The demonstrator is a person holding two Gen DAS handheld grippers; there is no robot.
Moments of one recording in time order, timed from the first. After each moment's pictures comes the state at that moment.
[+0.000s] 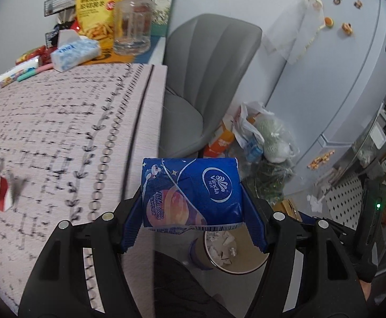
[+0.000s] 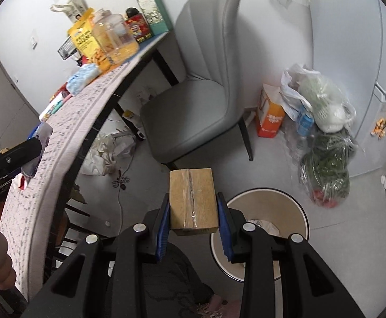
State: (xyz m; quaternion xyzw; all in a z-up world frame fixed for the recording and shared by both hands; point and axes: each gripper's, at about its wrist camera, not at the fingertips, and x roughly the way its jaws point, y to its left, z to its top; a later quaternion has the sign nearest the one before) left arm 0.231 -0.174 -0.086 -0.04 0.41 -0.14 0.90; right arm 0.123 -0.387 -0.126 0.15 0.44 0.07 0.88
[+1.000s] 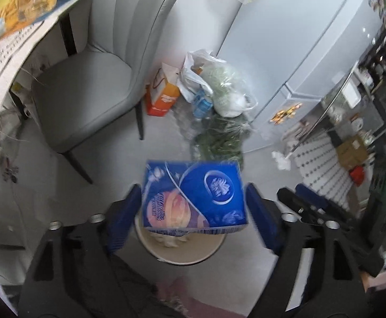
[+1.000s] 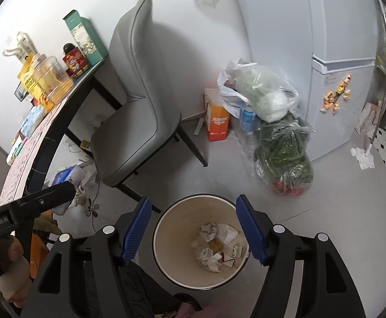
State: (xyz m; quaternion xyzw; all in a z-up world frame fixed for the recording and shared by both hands) left arm 0.264 -0.310 -0.151 -0.03 0.50 -0.26 0.82; right arm 0.100 -0.516 -0.152 0.21 0.42 -0.05 0.88
